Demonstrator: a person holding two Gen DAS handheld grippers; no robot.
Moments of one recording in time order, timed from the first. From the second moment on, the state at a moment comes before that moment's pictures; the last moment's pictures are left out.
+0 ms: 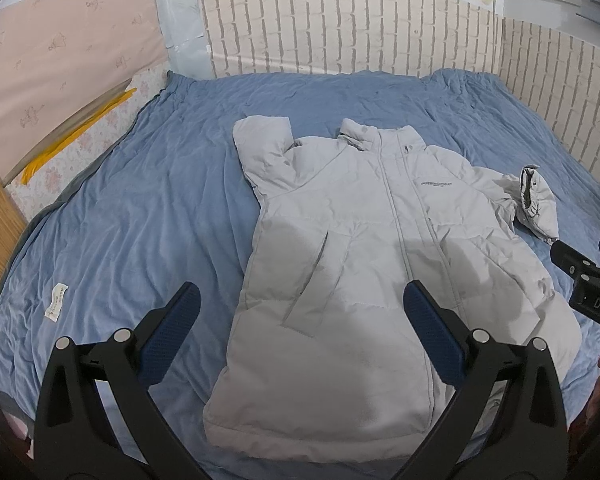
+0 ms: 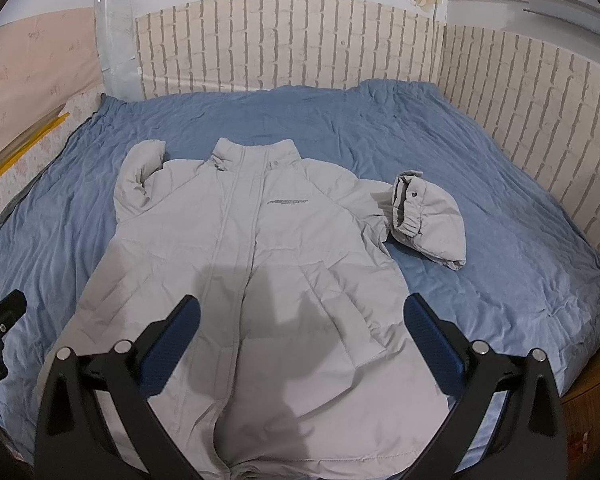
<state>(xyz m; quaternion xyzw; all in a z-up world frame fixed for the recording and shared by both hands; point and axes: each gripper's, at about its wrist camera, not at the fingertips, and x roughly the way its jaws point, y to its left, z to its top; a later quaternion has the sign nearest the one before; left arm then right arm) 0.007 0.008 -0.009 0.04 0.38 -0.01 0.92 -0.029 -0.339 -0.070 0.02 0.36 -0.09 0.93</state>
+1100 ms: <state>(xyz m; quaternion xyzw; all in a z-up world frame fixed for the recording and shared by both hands) 0.008 0.010 -0.012 0.04 0.38 0.00 0.92 -0.028 -0.341 -0.071 0.02 0.36 -0.09 0.93</state>
